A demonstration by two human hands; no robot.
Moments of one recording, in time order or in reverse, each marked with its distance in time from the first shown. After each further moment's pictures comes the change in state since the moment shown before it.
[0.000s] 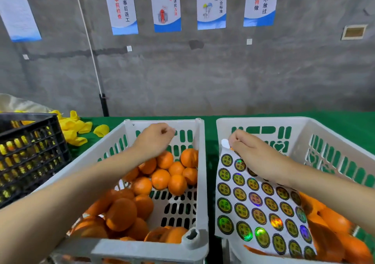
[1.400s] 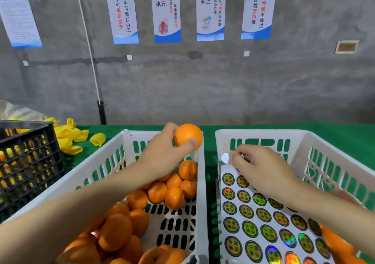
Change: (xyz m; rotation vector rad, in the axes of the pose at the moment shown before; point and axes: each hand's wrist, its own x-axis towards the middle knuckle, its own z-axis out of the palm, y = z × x) left_hand -0.031 0.040 0.002 -0.144 0.048 0.144; right_hand 0.001 0.002 -0.002 -0.369 0.227 -0.075
